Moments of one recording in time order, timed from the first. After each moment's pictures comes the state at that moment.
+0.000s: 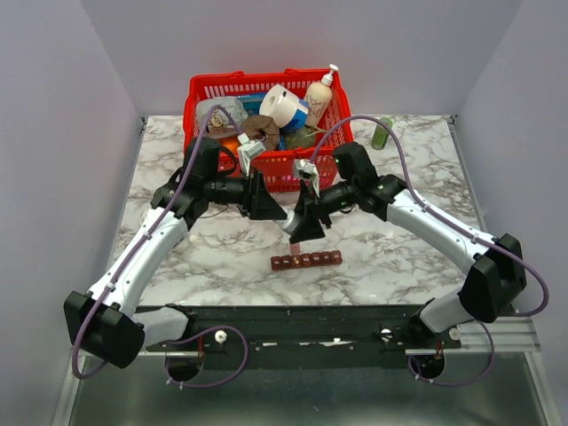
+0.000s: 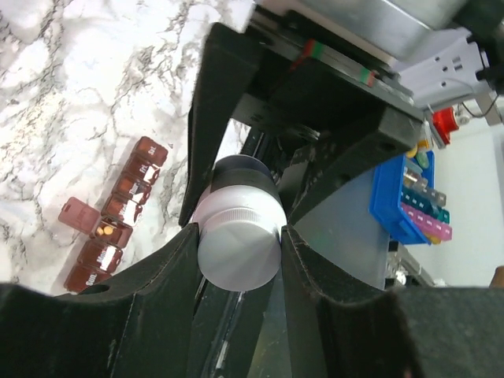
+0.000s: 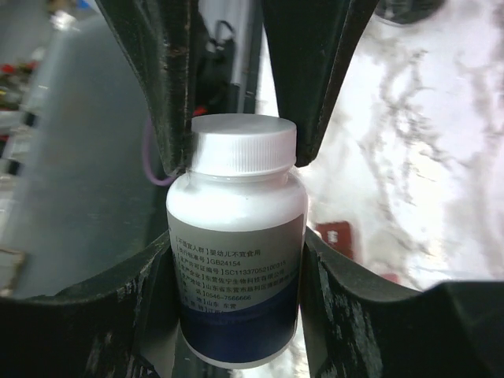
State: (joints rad) left arm -0.40 1.21 1.16 -0.48 1.00 -0.32; right arm 0.67 1.49 1.24 -0.42 -1.03 -0.23
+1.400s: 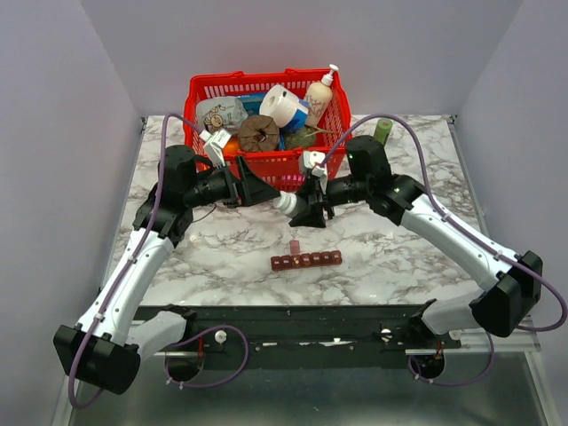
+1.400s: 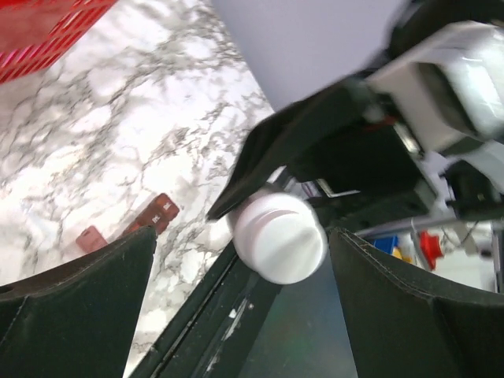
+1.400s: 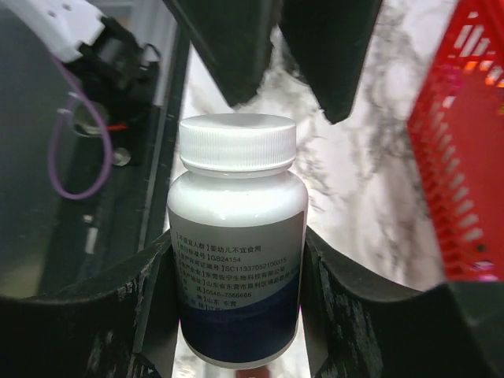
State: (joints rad) left arm -0.31 1.05 1.07 -0.30 0.79 -0.68; right arm 0.68 1.39 1.28 -0.36 -0.90 -0.37
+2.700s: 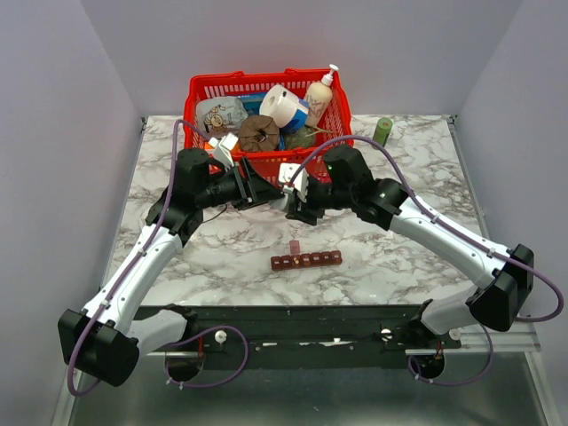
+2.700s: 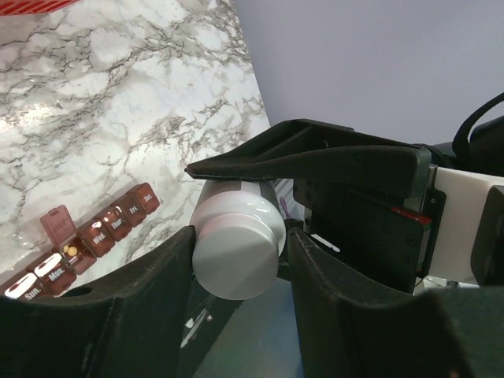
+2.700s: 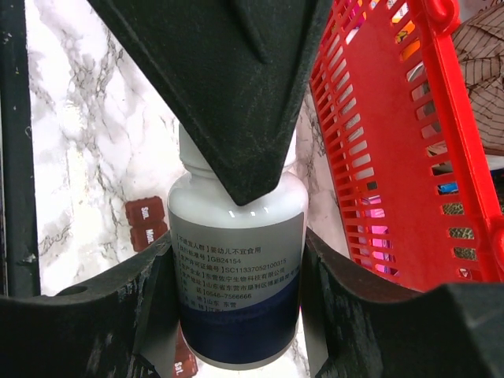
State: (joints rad) left arm -0.38 1.09 1.00 -0.22 0.69 -0.89; right arm 0.82 1.43 1.34 -0.47 -0.39 -0.58
